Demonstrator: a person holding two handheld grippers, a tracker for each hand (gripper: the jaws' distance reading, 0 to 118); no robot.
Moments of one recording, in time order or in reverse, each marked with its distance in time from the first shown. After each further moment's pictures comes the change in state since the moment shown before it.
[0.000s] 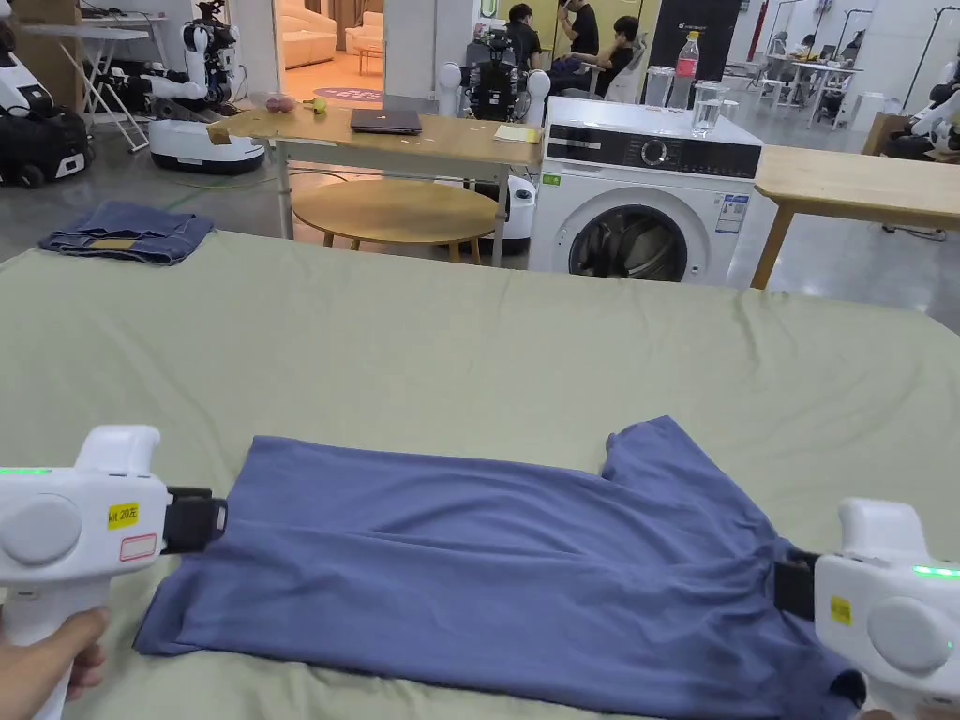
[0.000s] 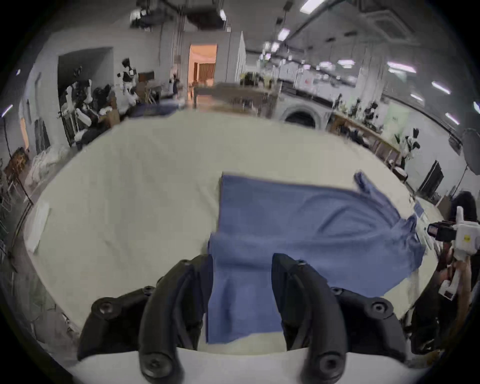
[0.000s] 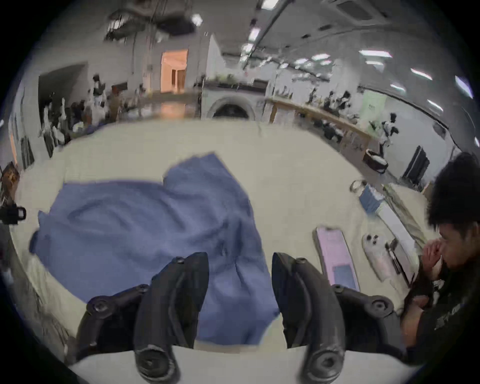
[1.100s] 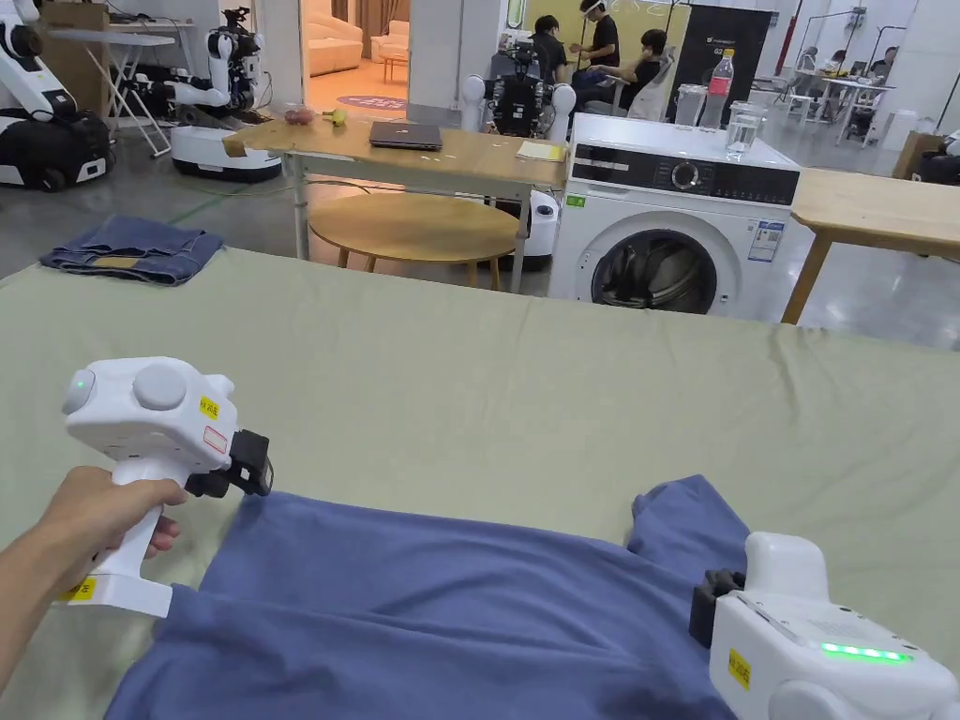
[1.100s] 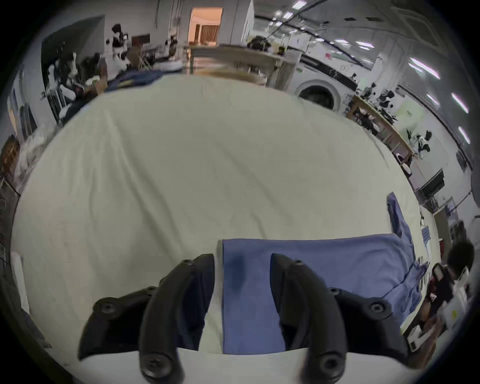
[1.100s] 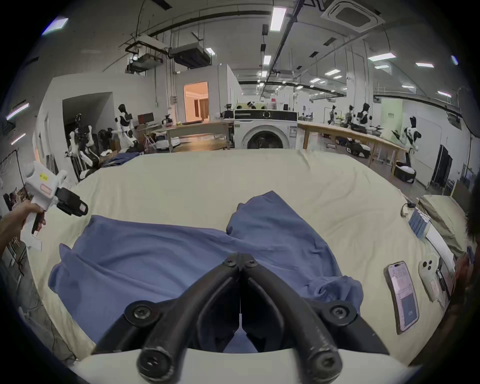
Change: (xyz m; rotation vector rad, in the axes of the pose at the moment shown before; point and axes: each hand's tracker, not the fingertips) left arm -0.044 0.133 -0.199 -0.353 -0.048 0.095; right arm -0.087 0.022 -0.058 0.070 0.174 0.004
